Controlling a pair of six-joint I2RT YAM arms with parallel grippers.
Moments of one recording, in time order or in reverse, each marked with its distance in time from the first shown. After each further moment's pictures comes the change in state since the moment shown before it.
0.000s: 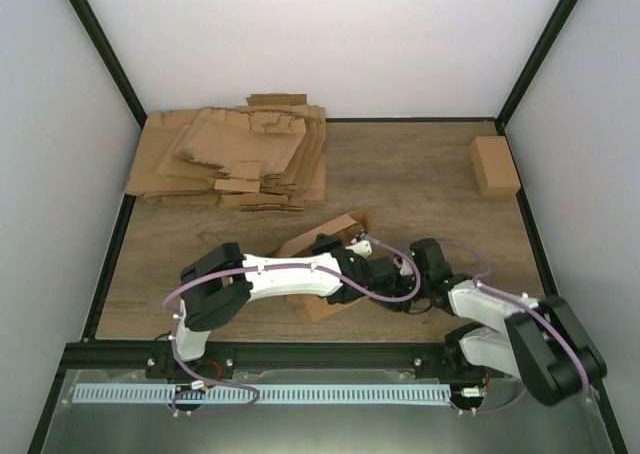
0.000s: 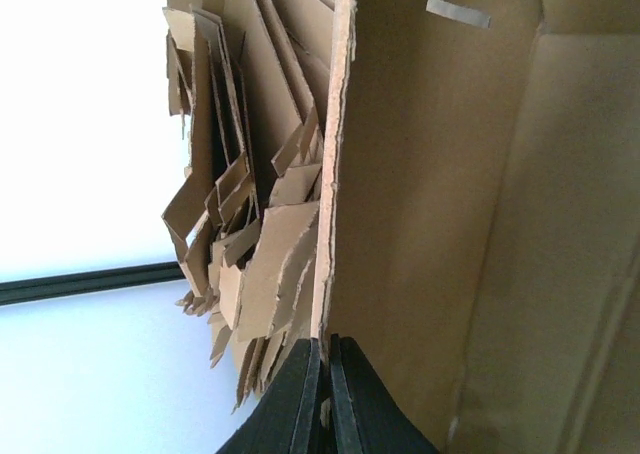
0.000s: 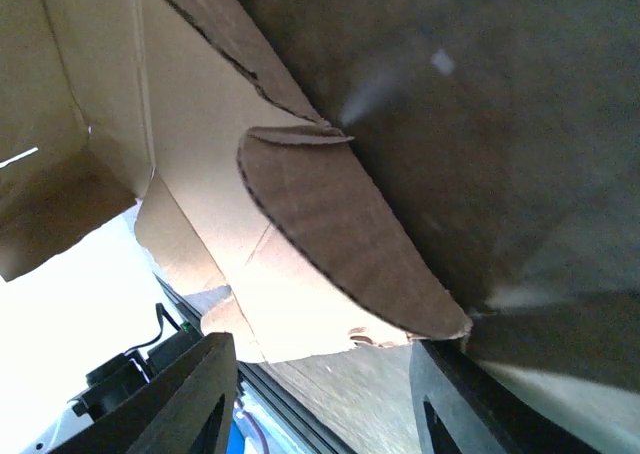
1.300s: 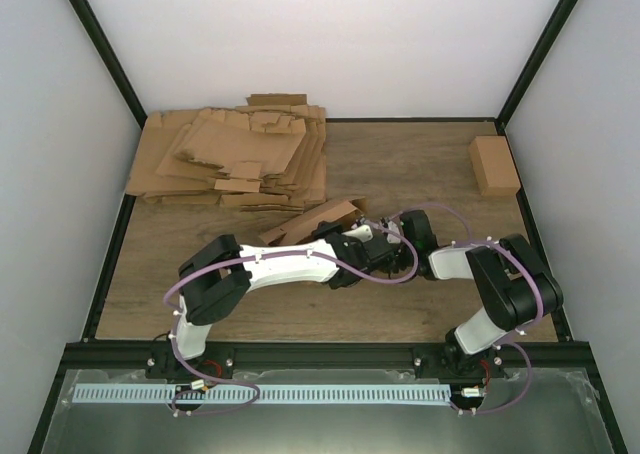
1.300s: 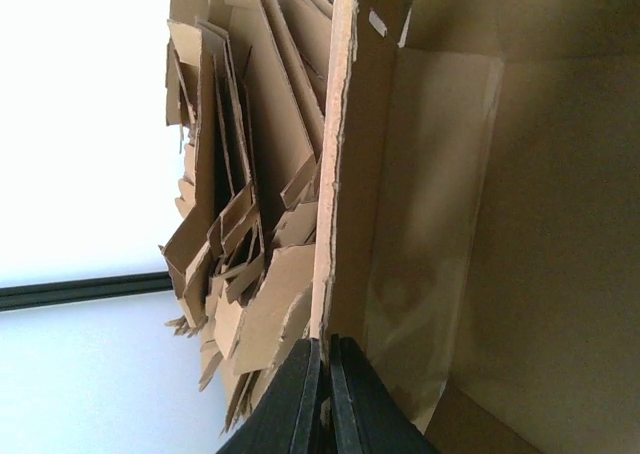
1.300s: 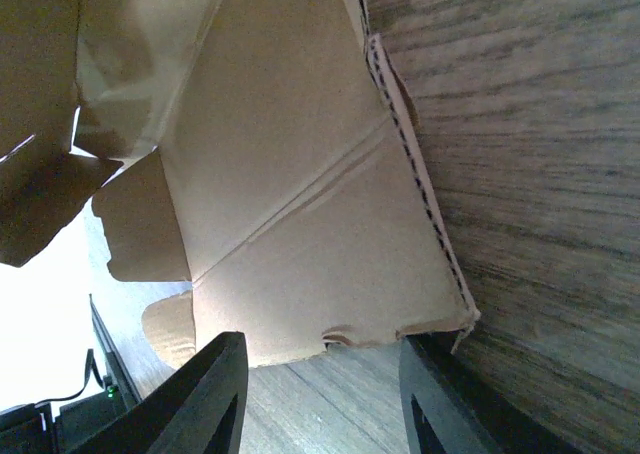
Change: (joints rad) left arm 0.091 0.000 0.016 0.179 0.017 0.148; right arm -0.059 0.456 0.243 0.314 0.034 -0.360
